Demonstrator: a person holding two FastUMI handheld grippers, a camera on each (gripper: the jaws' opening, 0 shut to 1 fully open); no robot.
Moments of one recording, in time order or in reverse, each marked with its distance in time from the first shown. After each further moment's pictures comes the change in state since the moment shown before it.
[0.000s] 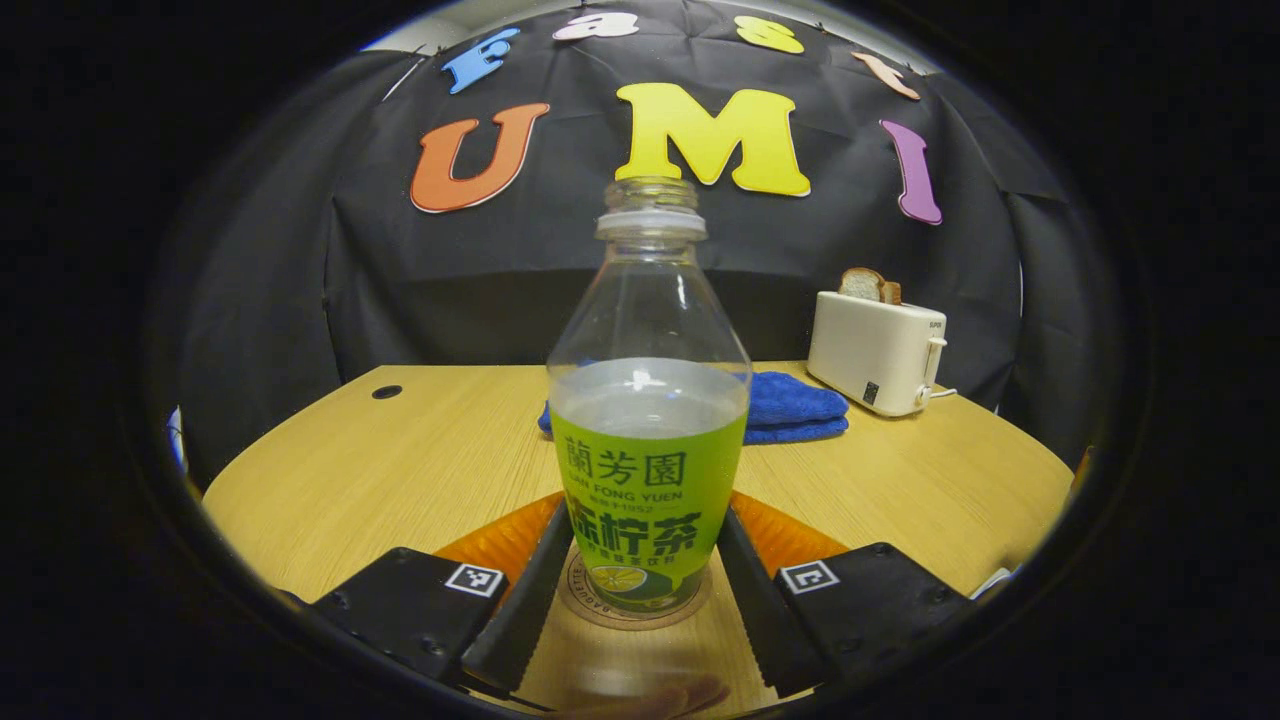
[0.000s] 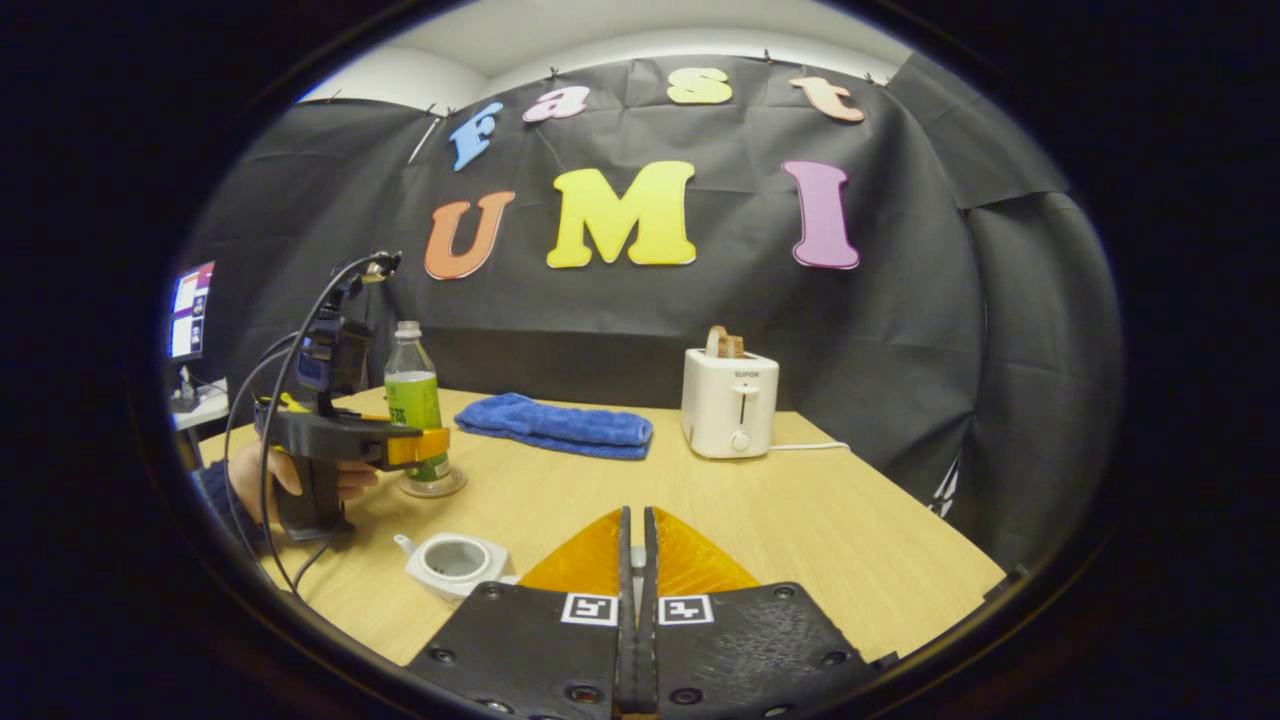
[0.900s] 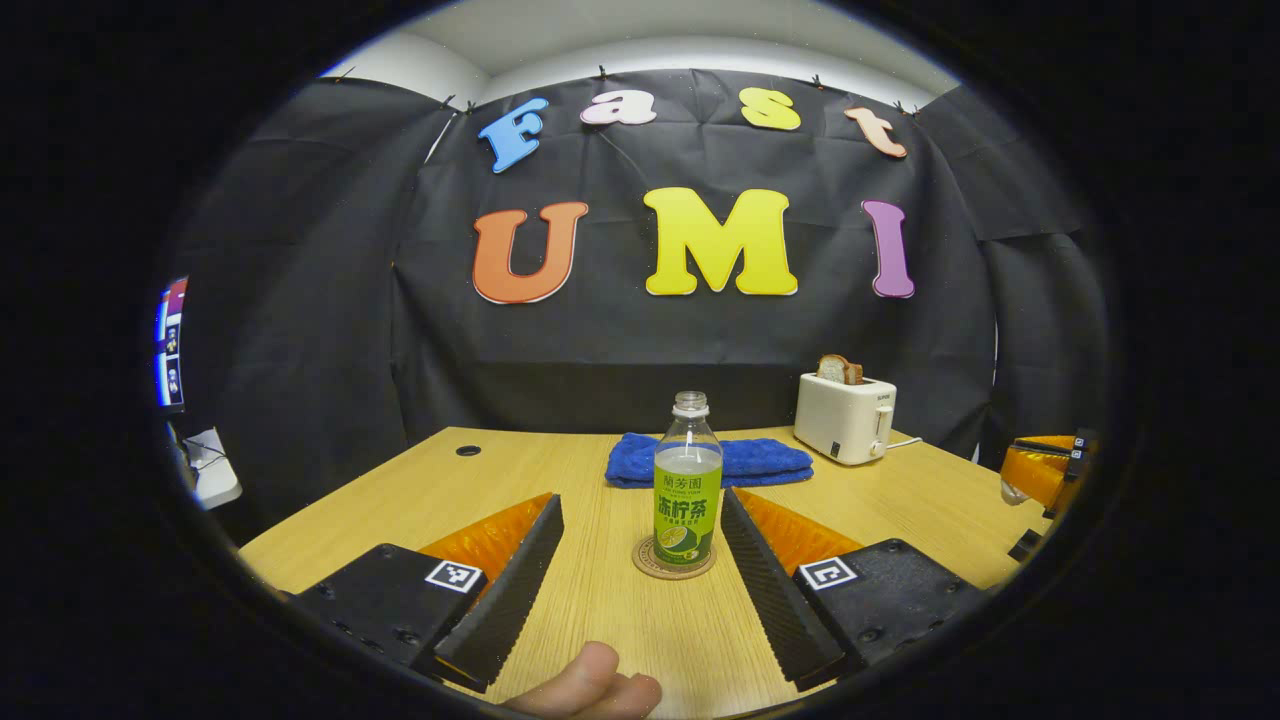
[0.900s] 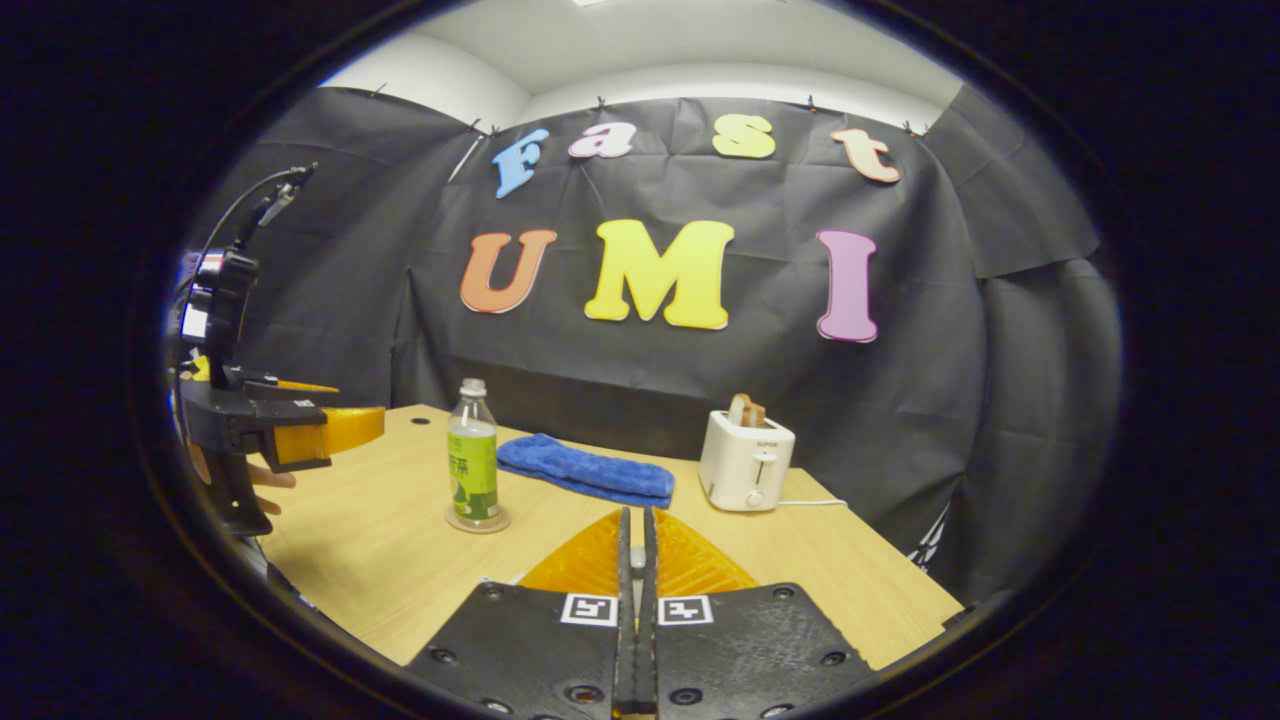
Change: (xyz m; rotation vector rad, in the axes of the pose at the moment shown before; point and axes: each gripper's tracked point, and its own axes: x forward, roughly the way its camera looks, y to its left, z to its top) left arm -0.181 0.034 0.060 0.021 -0.194 0.075; right arm -0.055 0.059 0.062 -0.092 -0.114 0.044
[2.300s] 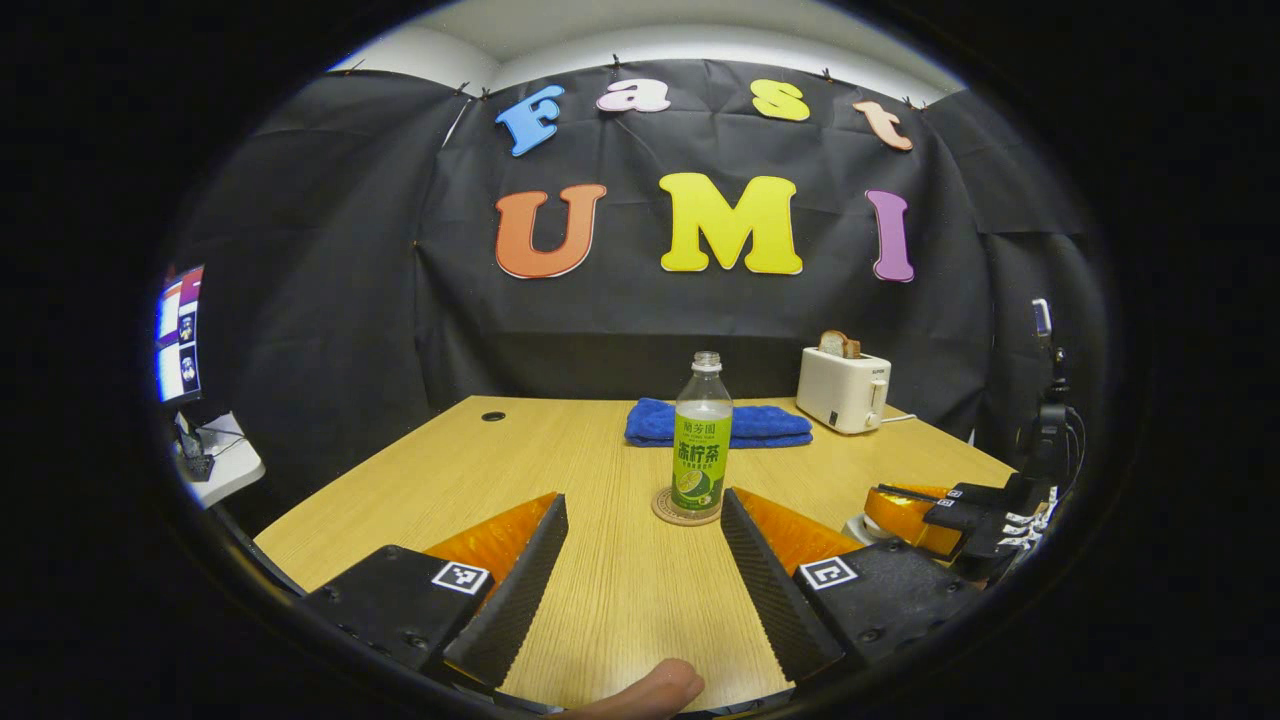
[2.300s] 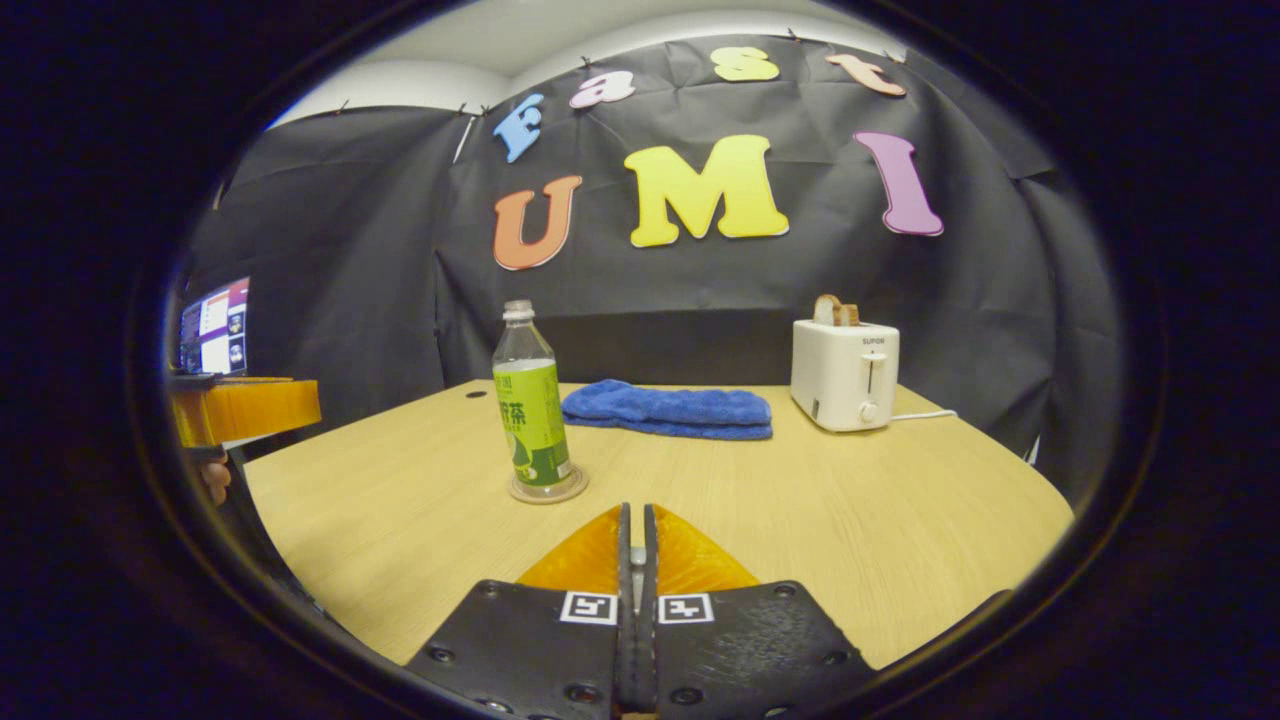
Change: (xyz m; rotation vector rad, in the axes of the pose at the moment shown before) left arm -0.042 0.011 -0.033 -0.023 0.102 -0.012; right arm 0.069 0.063 -0.084 0.155 0.158 0.174
